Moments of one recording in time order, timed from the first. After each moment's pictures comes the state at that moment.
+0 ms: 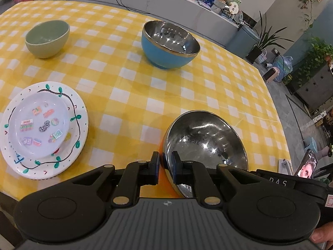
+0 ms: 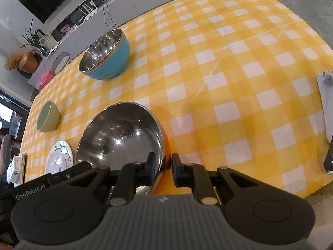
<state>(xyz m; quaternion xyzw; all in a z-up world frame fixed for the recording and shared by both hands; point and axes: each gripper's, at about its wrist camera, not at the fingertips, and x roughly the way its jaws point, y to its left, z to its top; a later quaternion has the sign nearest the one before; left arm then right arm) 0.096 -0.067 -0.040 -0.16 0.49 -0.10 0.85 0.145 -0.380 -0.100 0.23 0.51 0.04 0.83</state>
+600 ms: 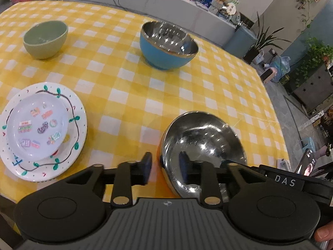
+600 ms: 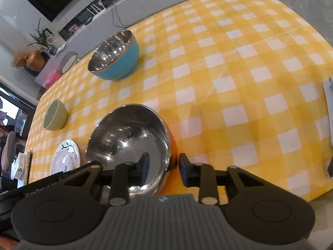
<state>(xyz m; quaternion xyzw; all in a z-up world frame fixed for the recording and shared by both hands) 0.094 -0.064 -0.039 -0.16 0.48 -0.11 0.85 0.143 -0.377 -0.094 0.22 0.49 0.06 0.84</state>
